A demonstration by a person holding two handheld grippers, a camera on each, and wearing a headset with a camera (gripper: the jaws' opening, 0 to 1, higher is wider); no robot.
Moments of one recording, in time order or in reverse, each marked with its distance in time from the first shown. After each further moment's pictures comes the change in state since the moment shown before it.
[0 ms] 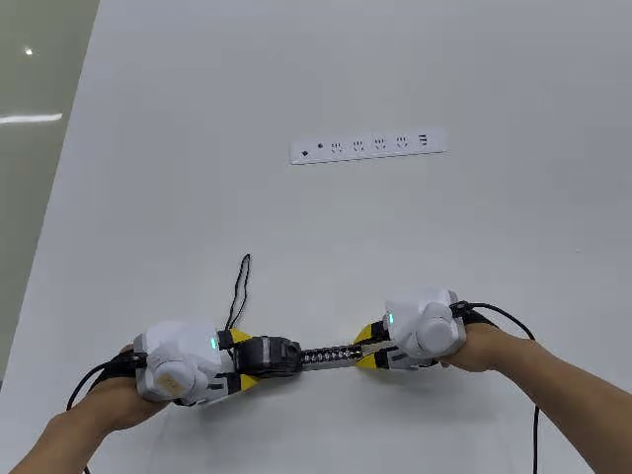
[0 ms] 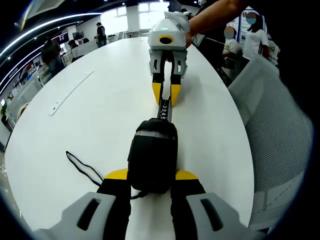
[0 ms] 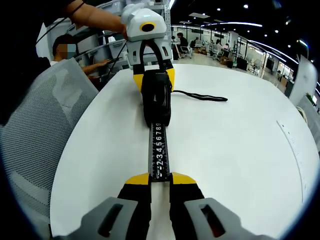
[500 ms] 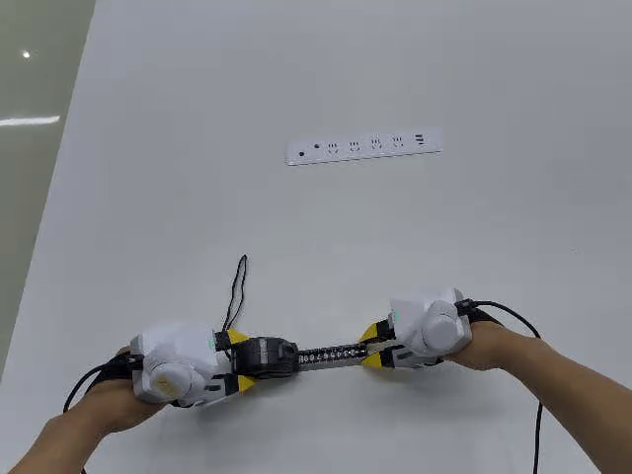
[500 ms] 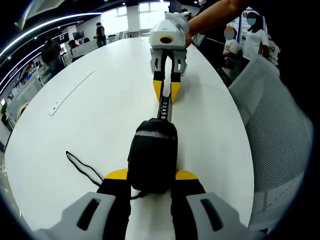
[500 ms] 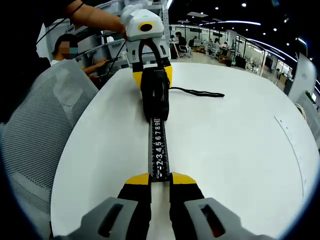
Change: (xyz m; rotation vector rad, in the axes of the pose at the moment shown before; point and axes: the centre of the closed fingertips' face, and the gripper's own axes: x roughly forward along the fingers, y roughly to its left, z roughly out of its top) left arm 0.000 -0.001 0.001 -0.003 0.000 0.001; right arm -0.009 0.000 -0.010 0.016 0.006 -0.004
